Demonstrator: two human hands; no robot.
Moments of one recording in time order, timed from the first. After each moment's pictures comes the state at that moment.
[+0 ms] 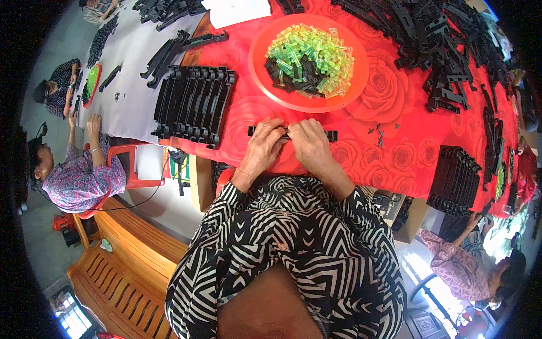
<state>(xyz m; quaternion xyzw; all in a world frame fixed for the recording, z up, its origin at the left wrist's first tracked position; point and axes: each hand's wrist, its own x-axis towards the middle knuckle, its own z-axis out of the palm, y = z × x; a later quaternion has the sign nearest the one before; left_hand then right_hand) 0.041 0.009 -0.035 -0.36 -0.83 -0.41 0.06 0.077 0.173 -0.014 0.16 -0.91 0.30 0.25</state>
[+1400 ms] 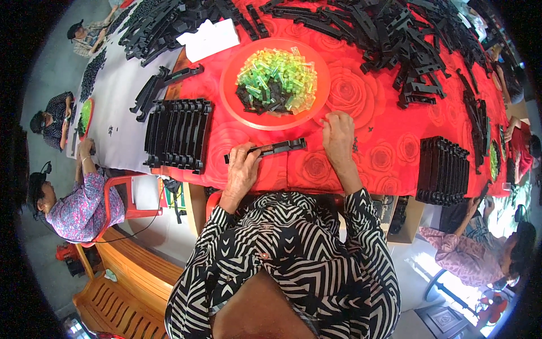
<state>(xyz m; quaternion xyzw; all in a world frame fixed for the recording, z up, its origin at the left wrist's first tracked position) 0.050 0.011 -0.036 -0.36 -0.88 -0.30 0.13 0.081 0.283 -0.035 -0.05 -0.91 0.22 0.34</state>
